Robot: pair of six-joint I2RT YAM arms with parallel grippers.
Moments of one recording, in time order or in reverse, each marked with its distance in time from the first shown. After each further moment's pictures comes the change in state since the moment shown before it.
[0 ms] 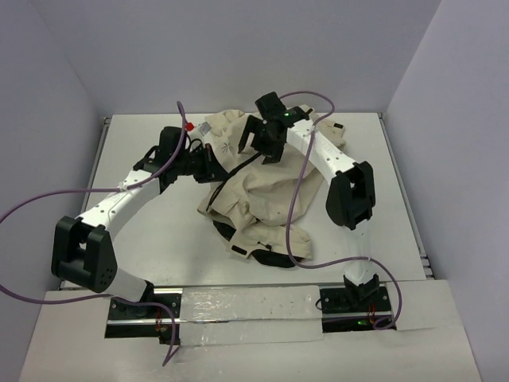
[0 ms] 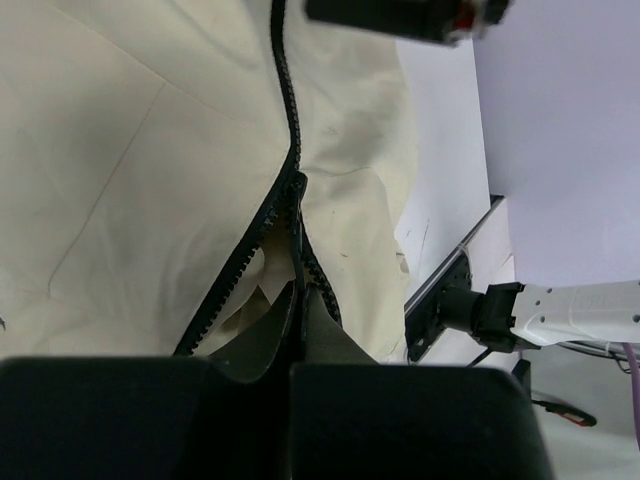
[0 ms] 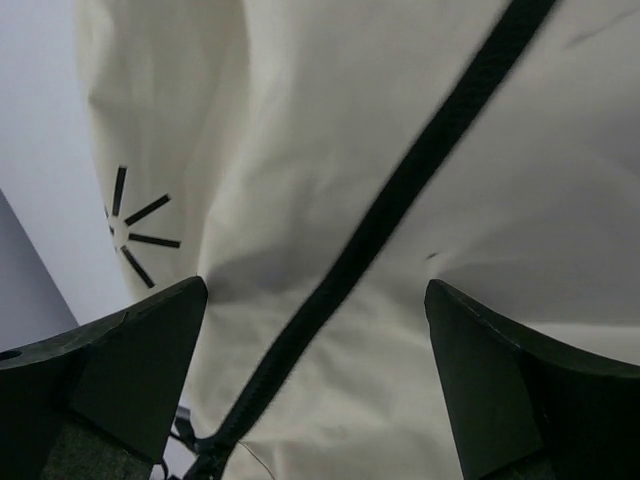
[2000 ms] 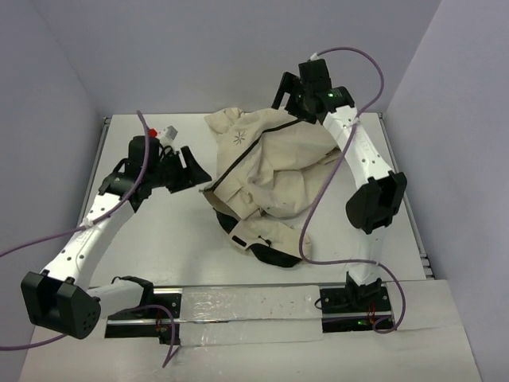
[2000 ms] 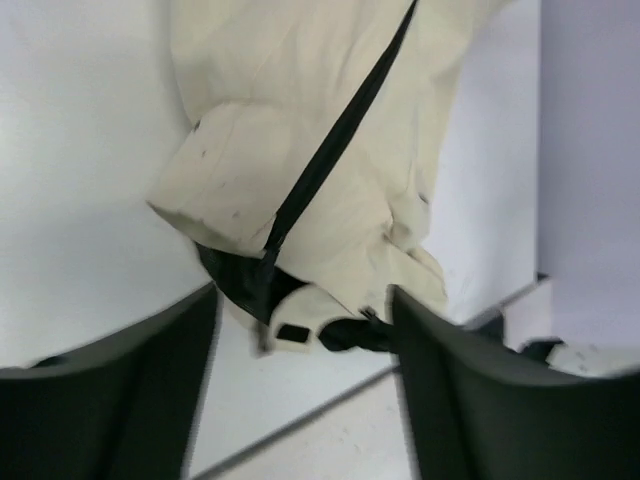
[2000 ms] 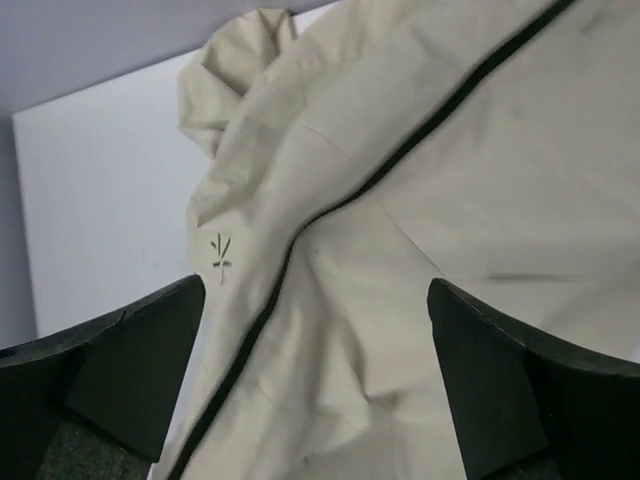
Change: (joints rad) left arm 0.067 -0.307 -0.048 -0.258 -0.246 -0.020; right arm -0.161 -0.131 0.114 0.104 0.144 -0.216
